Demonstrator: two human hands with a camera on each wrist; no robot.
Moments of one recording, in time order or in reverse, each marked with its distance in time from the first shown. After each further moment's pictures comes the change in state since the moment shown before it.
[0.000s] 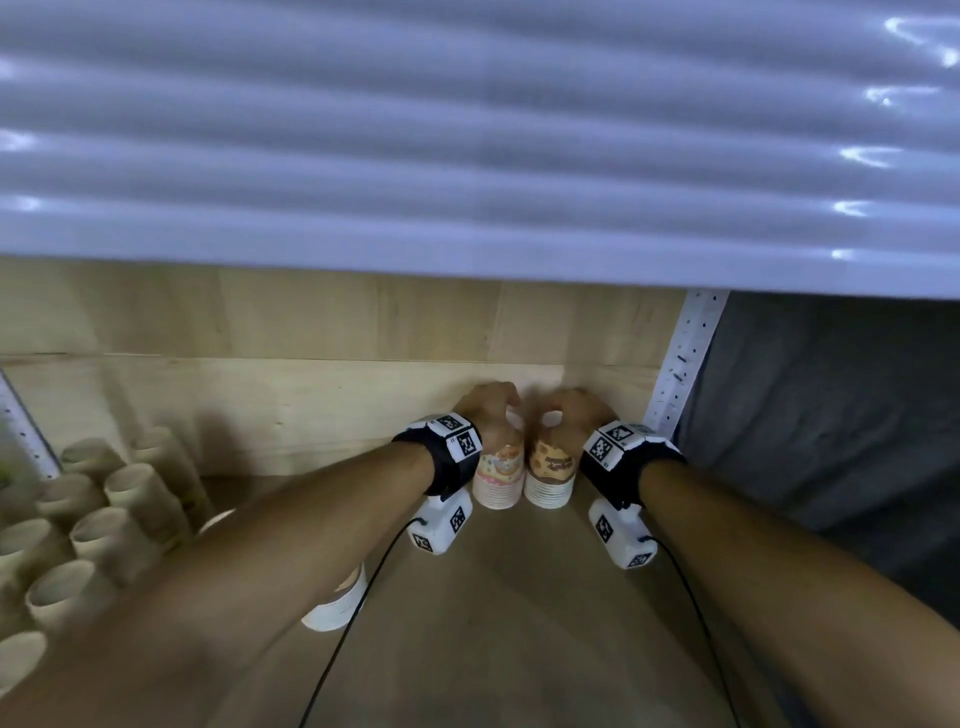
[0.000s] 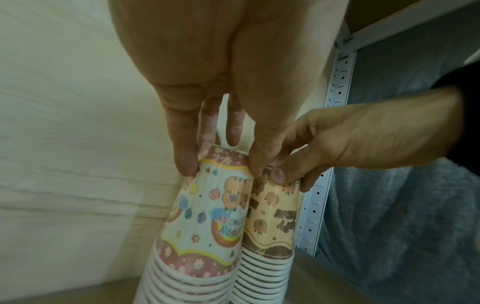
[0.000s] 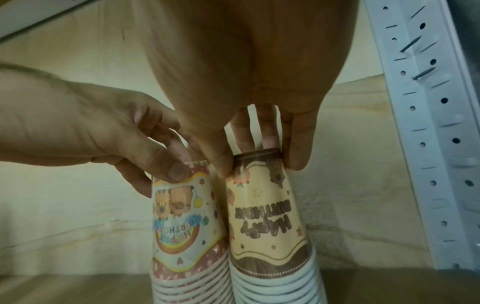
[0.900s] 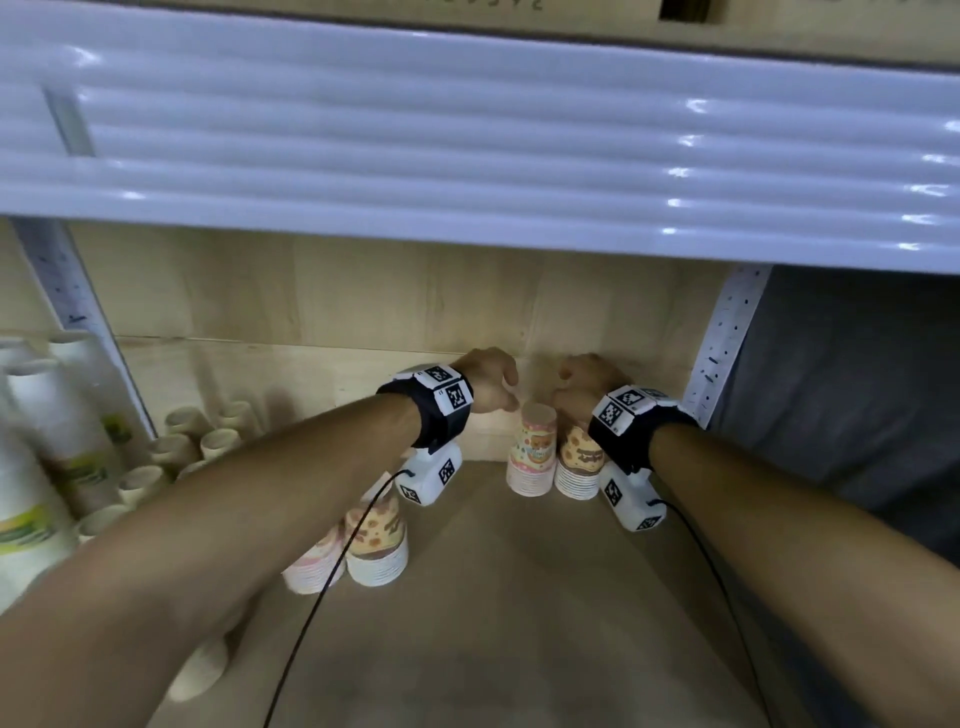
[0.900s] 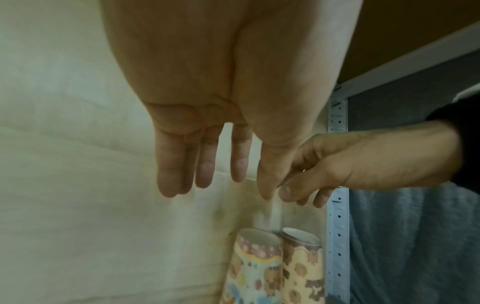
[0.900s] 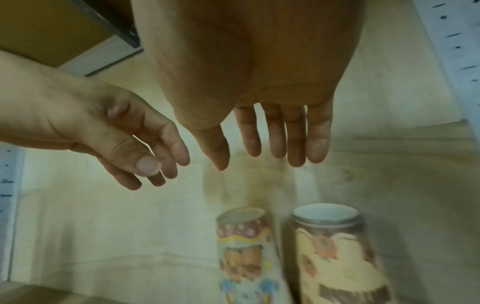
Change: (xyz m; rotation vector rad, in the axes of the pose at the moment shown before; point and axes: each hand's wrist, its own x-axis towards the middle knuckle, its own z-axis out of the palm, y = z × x) left_hand -0.046 0.000 -0.075 0.125 -0.043 -0.048; right_hand -0.081 -0.078 -0.074 -0.075 0.000 -0.102
